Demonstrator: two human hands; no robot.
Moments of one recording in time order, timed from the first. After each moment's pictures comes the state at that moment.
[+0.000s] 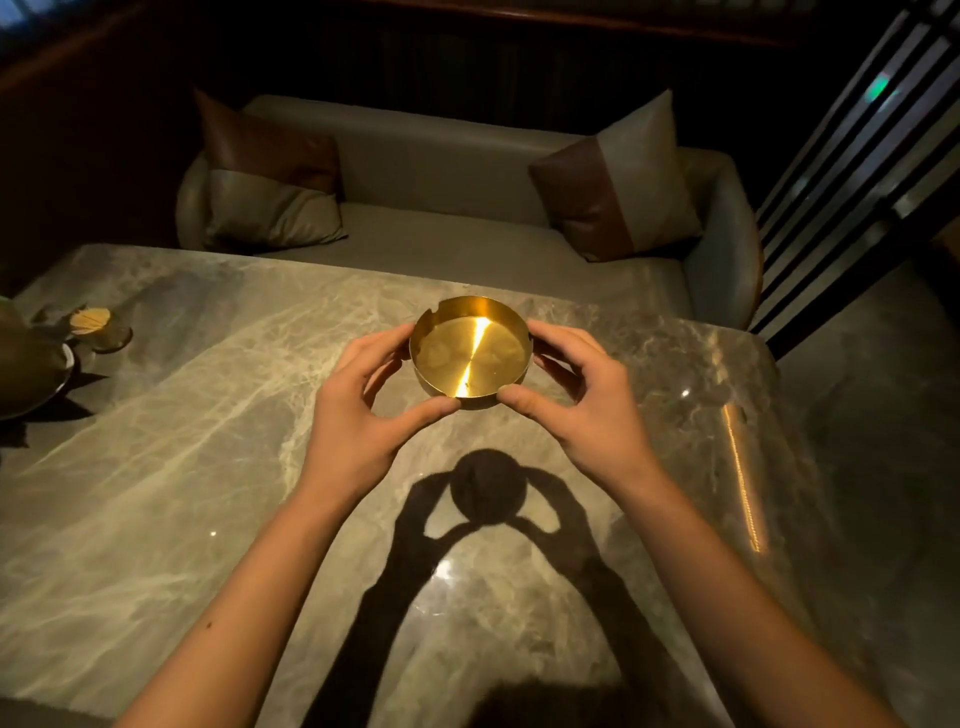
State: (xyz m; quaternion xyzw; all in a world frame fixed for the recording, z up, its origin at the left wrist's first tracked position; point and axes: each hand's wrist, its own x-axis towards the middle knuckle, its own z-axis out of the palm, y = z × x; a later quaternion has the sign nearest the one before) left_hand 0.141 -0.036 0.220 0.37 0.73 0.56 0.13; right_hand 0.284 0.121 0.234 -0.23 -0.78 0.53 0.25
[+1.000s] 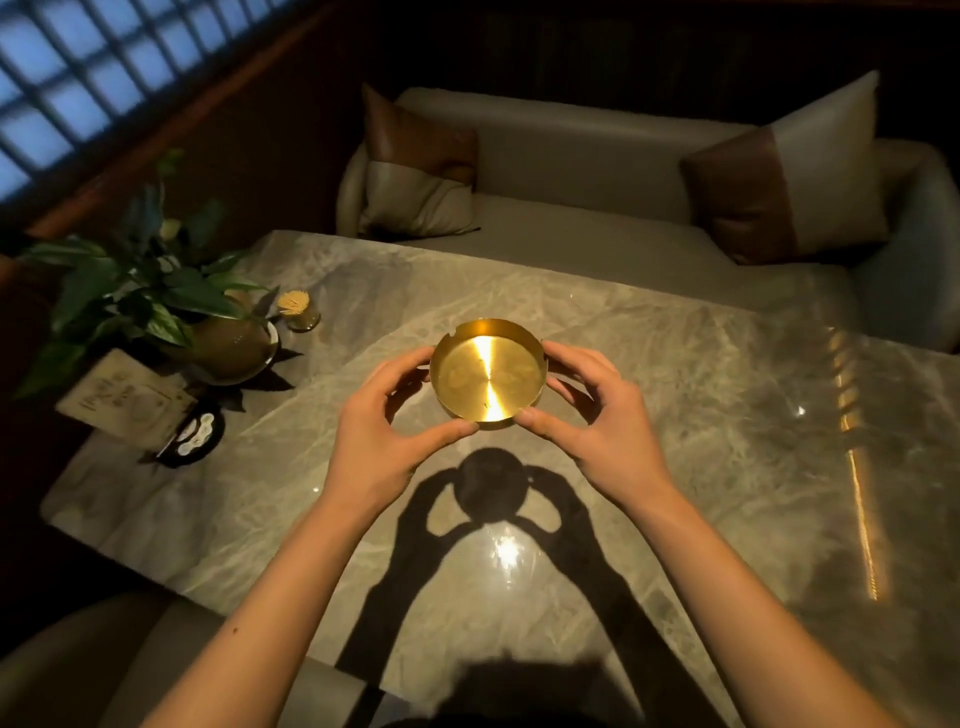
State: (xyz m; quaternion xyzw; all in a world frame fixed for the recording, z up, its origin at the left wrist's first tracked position) left_hand 0.003 -0.203 0.215 0.31 0.77 0.54 0.12; right_hand 0.125 -0.024 0.214 -0.16 -0.77 0.58 0.20
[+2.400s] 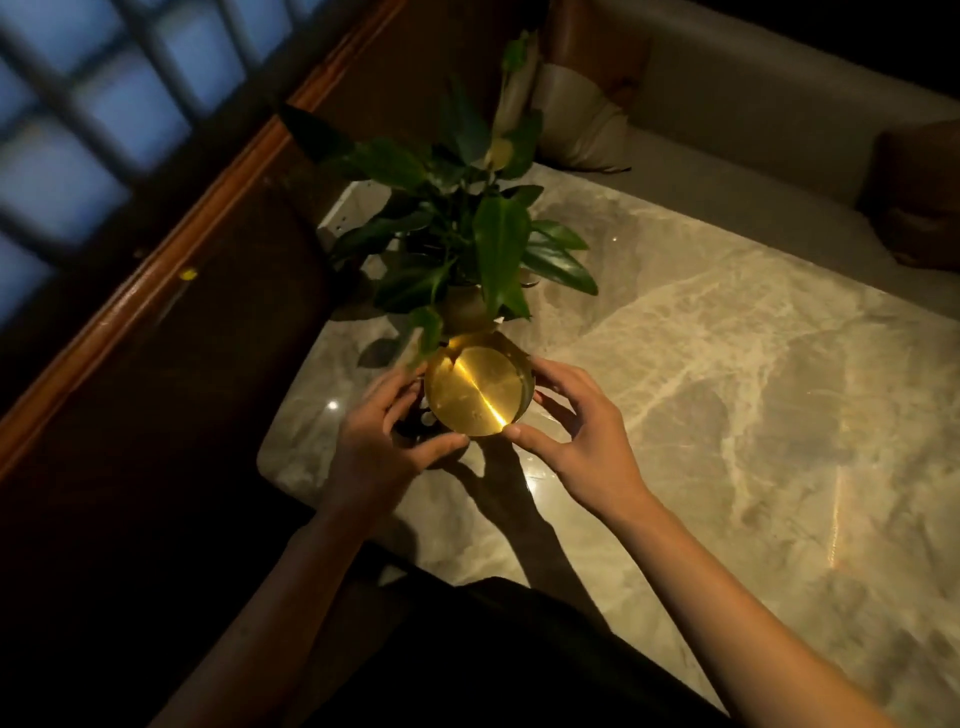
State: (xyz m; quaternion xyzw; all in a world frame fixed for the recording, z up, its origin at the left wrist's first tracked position) left_hand -0.269 -0.529 0.121 0.18 0.79 0.56 0.20; right_hand -0.168 -0.341 0.138 -0.18 -0.78 0.59 0.09
